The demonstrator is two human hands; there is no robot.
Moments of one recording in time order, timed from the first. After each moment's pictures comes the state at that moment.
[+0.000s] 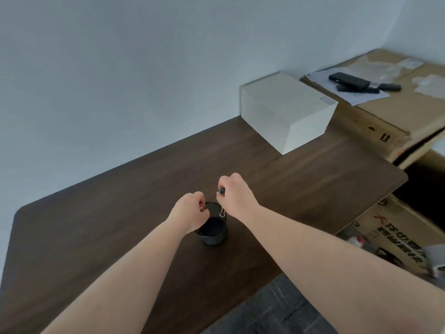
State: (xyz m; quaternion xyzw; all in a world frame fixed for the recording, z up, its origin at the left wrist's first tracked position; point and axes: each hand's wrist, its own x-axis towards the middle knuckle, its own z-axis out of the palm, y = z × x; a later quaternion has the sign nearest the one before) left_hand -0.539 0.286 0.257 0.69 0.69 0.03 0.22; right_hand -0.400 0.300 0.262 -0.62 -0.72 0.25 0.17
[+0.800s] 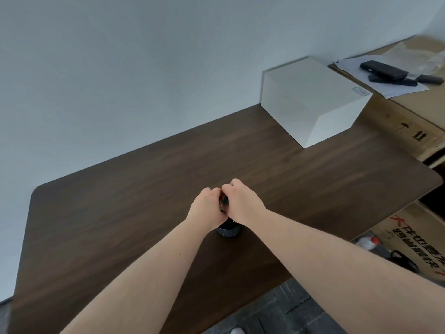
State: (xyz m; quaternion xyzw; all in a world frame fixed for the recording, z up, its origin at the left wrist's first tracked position) left_hand -0.546 0.286 0.225 0.68 0.69 0.07 0.22; right_hand -0.432 0.296 0.235 -0.56 -0.79 0.22 0.08
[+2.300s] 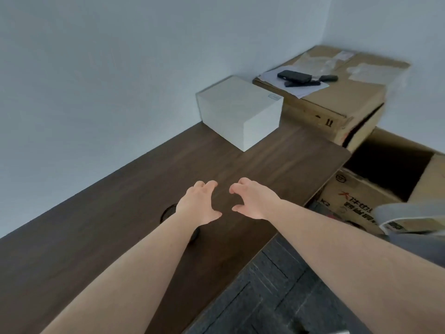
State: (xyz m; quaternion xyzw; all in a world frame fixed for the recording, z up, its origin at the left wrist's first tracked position) left_hand -0.440 0.275 0.292 0.78 0.59 -0.04 0.18; right_hand -0.275 0.256 0.279 -0.63 -0.75 0.21 0.04
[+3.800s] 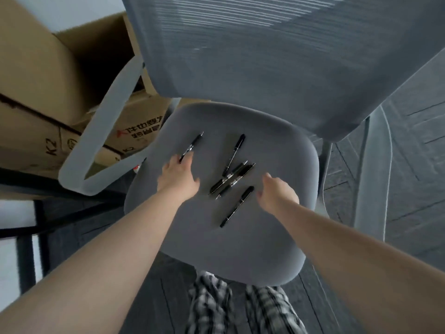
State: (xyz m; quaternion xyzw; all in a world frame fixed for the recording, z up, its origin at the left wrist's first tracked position) left_hand 0.106 0.058 0.033 0.94 0.17 -0.26 0.13; right_hand 0.113 -0.161 0.012 -0.92 0.03 0.36 0.11
